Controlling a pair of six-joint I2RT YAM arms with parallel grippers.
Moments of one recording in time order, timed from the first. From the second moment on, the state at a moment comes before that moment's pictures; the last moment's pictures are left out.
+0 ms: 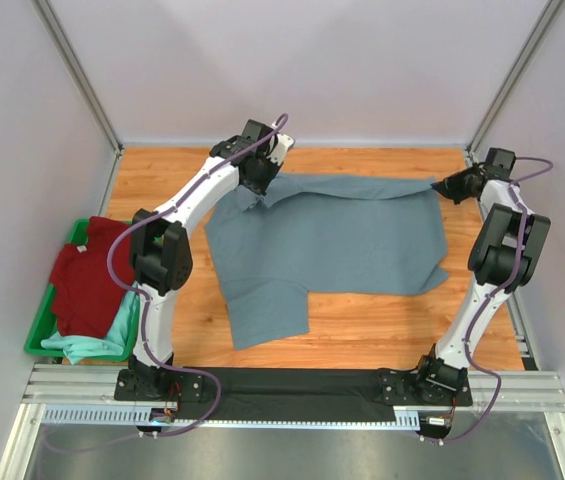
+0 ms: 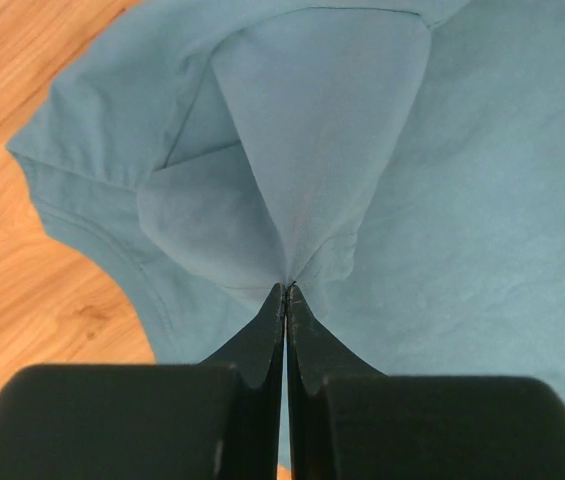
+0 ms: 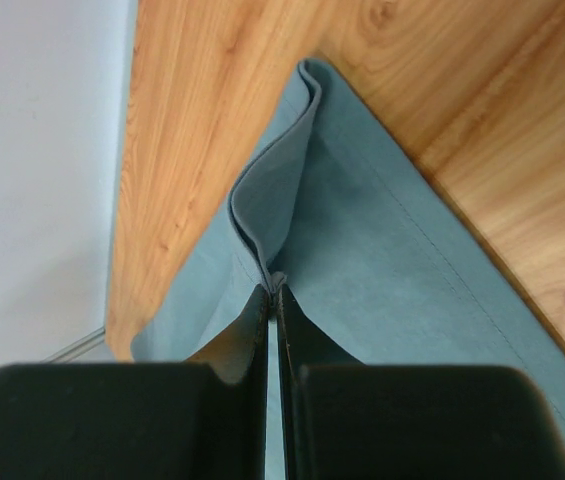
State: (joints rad) left arm -0.48 2.11 1.99 -0.79 -0.02 0.19; right arm -0.38 2.15 1.64 -0.29 -0.44 0.90
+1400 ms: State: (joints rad) left arm -0.09 2.34 2.09 -0.65 0.24 -0.34; right arm -0.25 2.14 1.77 -0.42 -0.33 0.64
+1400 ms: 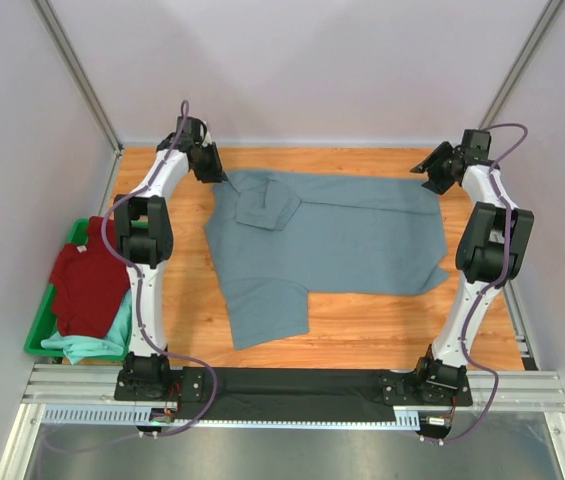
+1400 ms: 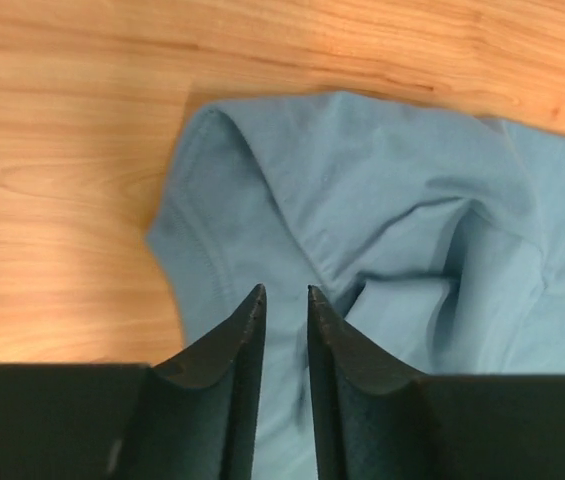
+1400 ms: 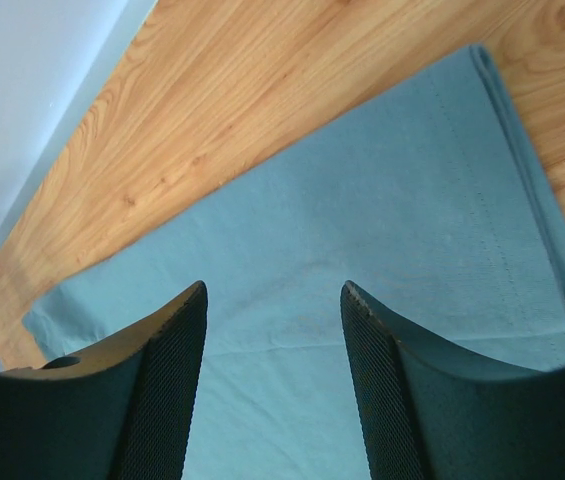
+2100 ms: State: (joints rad) left arm -0.11 2.43 2.04 -0.53 0.31 -0.76; right arm -0.25 2.16 1.71 -0.38 -0.34 0.63
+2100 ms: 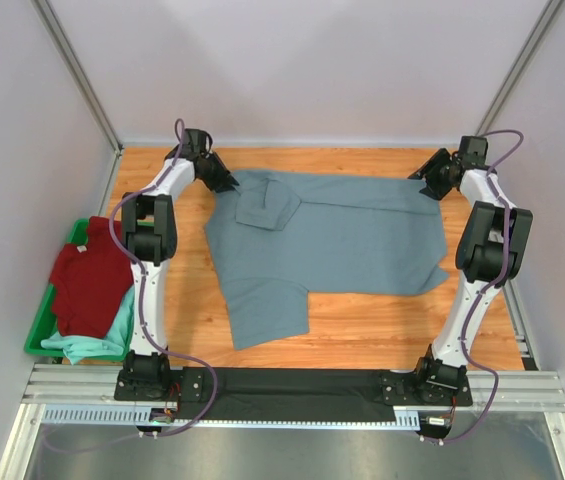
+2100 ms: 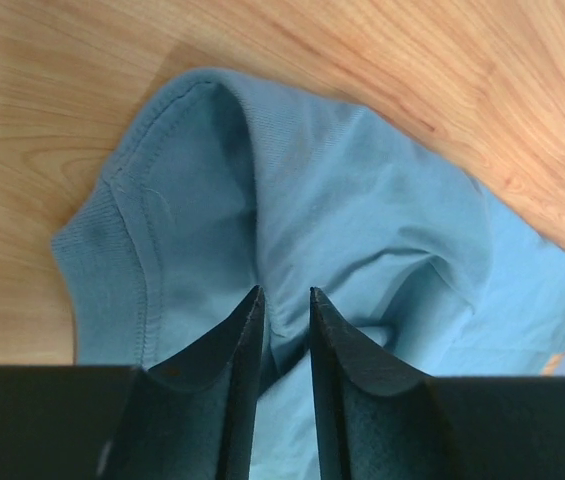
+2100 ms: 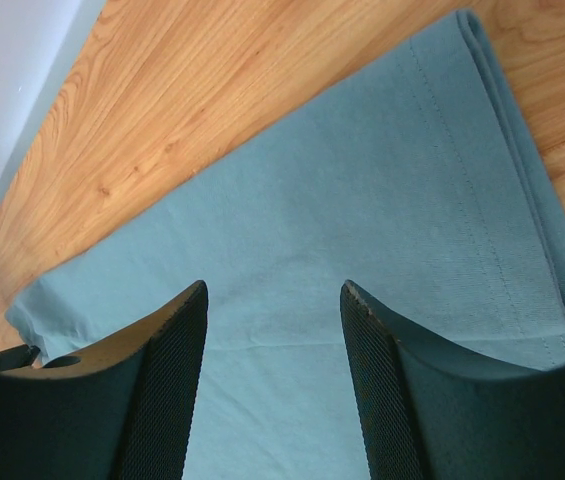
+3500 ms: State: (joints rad) left arm -0.14 2.50 2.13 -0.57 0.23 -0.75; right arm -0.27 2.16 1.69 -0.36 -0.34 0.61
